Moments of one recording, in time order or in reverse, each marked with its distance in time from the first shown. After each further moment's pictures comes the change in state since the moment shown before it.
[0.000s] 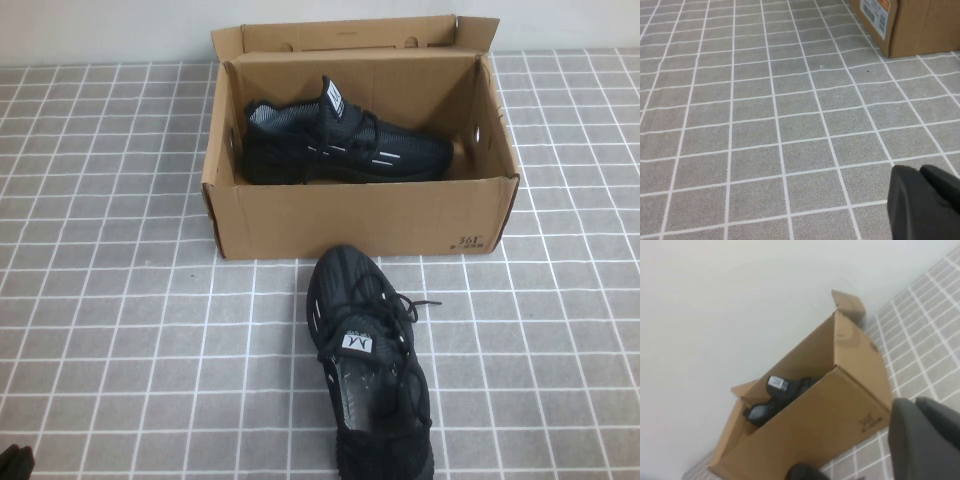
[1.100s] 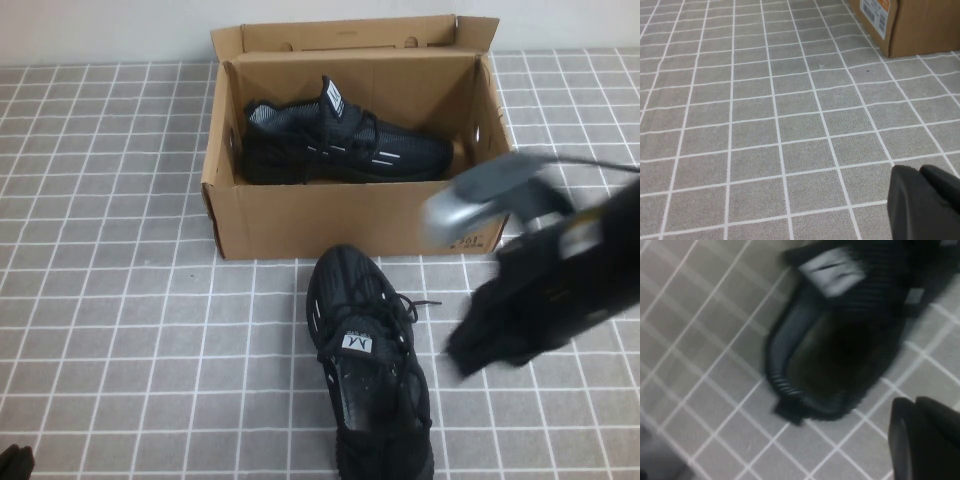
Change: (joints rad) right arm 0.476 1.384 -1.143 -0.751 0.916 0.064; left arm 0.000 0.000 0.000 0.000 0.000 0.002
